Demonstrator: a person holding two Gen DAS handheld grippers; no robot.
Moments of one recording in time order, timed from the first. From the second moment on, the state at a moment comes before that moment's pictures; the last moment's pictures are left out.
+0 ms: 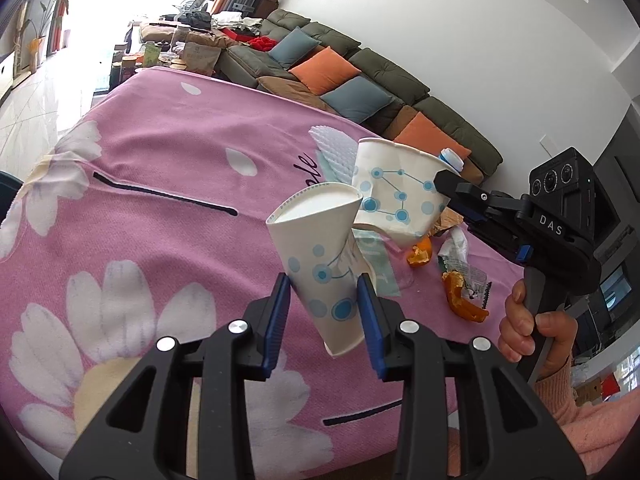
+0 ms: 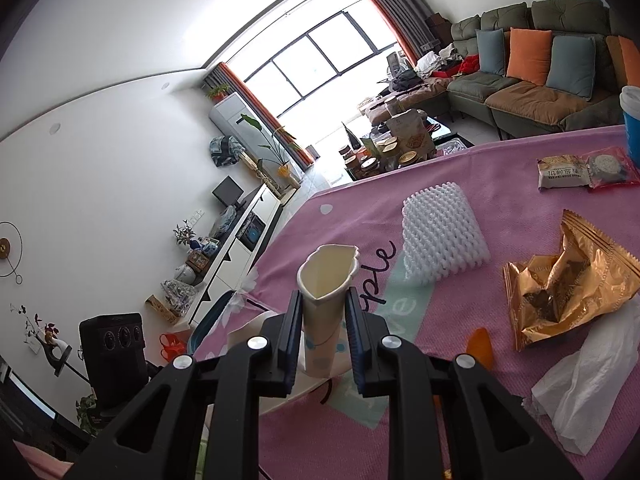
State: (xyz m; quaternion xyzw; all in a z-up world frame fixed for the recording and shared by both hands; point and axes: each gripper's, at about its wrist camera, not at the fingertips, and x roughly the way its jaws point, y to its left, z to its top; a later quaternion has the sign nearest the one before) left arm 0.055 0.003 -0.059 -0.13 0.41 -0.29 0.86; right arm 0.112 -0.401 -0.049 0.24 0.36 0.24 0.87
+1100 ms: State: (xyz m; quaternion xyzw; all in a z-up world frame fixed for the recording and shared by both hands) left arm 0.029 0.077 -0.038 -0.14 0.38 -0.22 0.89; right arm 0.125 -0.330 -0.040 0.21 0.38 0.31 0.85
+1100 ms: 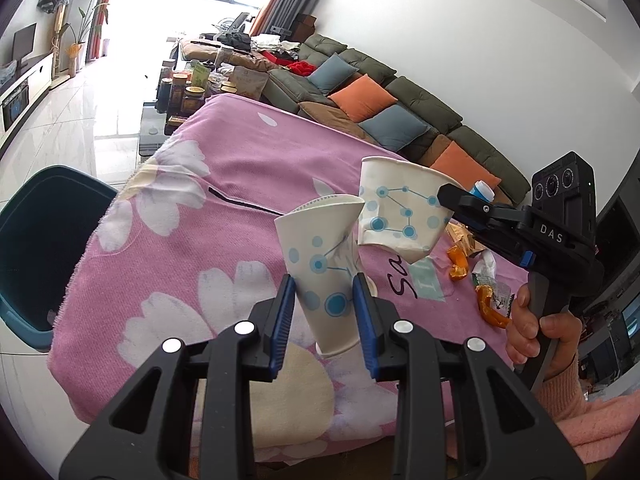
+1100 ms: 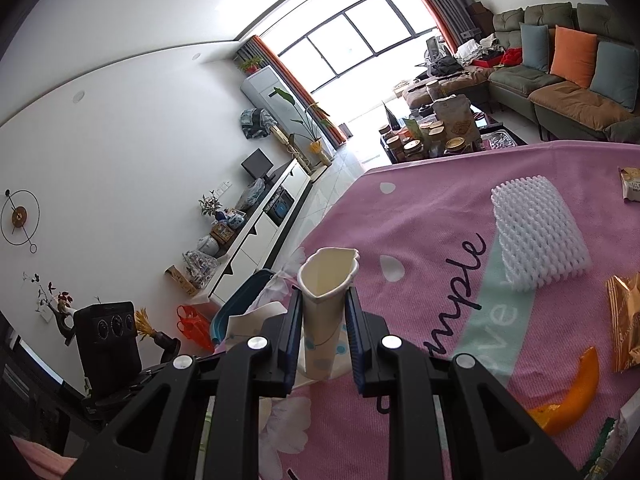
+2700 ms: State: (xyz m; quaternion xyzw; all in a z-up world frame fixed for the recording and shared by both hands) left arm 0.027 0.173 -0.048 -0.21 0.40 -0.16 0.88; right arm 0.155 -0.244 -0.050 0.19 0.42 0.39 0.80
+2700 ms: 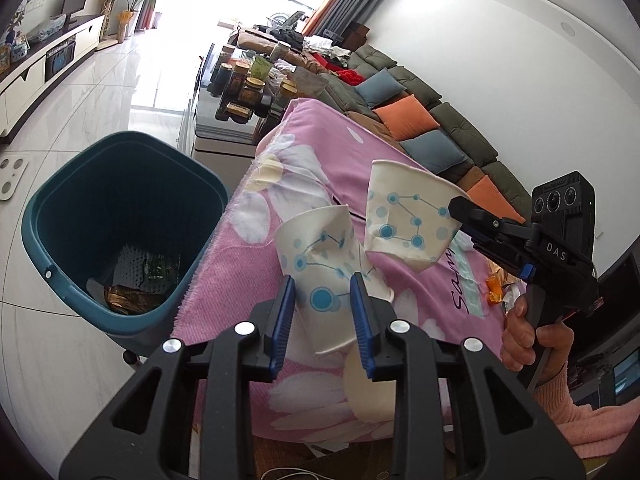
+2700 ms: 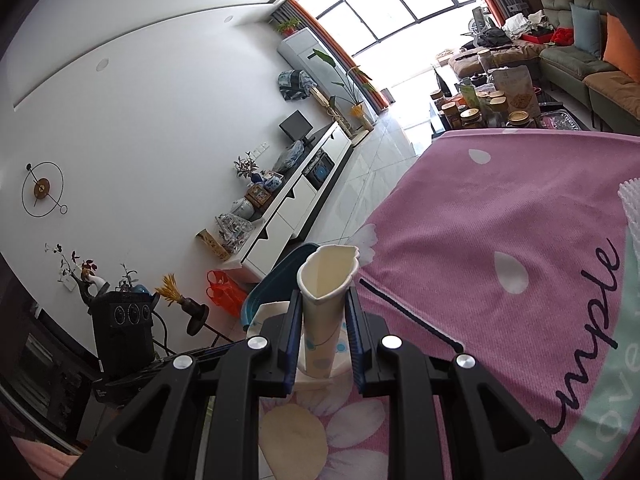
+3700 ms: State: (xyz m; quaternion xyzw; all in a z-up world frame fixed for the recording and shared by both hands) left arm 0.019 0.209 -0.040 -0.24 0.37 -0.12 0.89; right arm 0.171 -0.194 -0.033 0.18 0.40 0.43 0.79
